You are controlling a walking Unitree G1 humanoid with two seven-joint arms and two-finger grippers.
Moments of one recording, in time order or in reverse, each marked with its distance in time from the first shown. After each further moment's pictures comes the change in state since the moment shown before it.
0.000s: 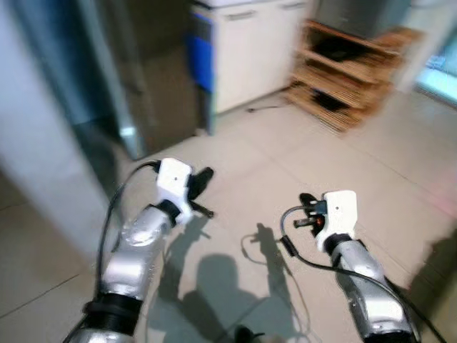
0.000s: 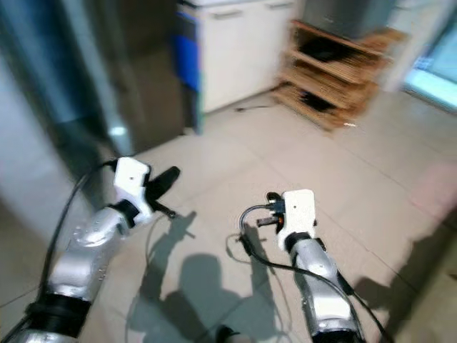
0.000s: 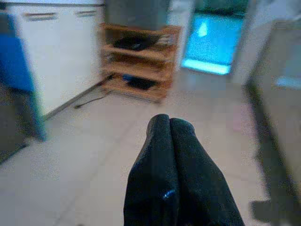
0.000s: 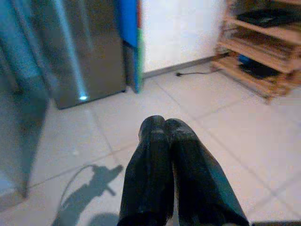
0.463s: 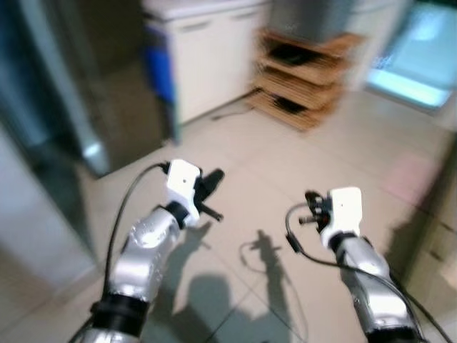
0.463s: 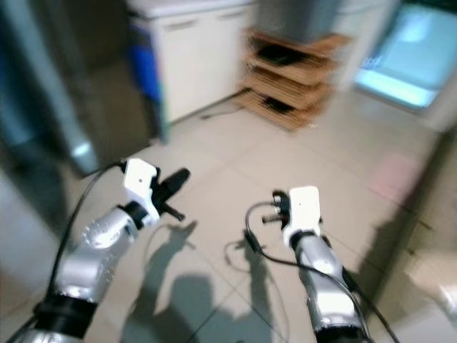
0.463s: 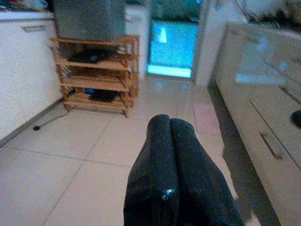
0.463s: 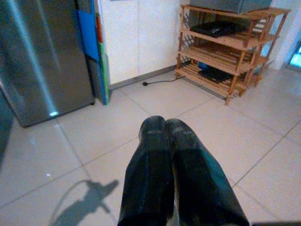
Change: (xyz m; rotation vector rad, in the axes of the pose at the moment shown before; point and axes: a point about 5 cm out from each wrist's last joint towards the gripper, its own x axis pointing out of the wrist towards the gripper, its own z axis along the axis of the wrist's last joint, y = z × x) left arm -0.004 0.003 -0.003 0.016 0.007 -0.009; right arm 0.005 0.004 0.002 0.006 -0.014 0.015
